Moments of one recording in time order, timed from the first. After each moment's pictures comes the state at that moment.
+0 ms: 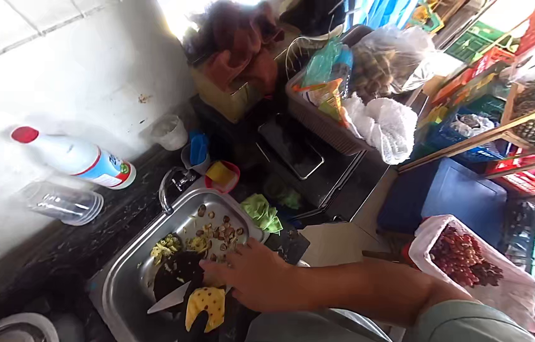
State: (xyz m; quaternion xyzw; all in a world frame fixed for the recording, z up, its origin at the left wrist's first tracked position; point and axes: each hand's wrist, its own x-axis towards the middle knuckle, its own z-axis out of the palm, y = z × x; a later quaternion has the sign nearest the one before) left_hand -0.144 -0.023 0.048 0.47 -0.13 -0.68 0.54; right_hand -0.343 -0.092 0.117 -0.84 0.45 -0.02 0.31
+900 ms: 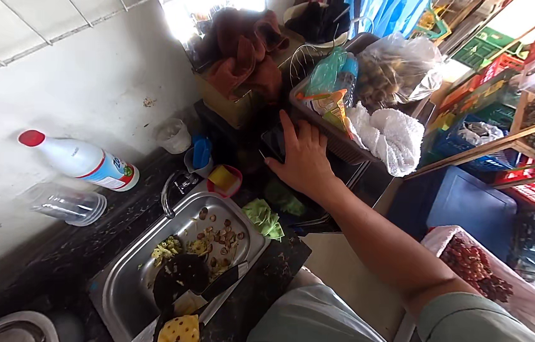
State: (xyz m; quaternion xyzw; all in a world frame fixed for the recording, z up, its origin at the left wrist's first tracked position) left_hand -0.098 0.003 0.018 0.42 -0.19 -0.63 0.63; right_hand -0.474 -0.216 0.160 -0.64 0.74 -0.20 0.02
